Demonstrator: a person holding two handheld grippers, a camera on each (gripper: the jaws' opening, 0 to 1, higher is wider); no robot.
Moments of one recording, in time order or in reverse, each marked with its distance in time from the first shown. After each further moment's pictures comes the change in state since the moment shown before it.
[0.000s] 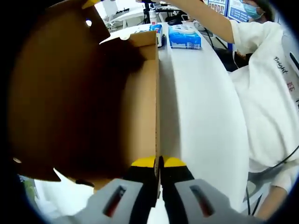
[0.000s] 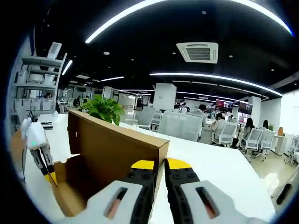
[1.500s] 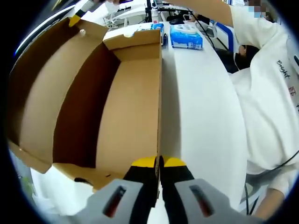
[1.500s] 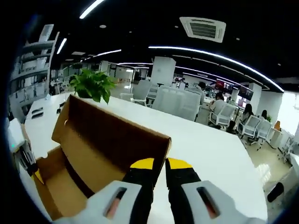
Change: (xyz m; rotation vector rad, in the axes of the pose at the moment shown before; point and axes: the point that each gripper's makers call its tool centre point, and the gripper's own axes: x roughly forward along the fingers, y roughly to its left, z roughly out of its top) left arm -0.001 -0.016 0.000 -0.037 0.012 -0.007; right arm 0.081 -0.024 -0.016 0.079 0.186 -0.013
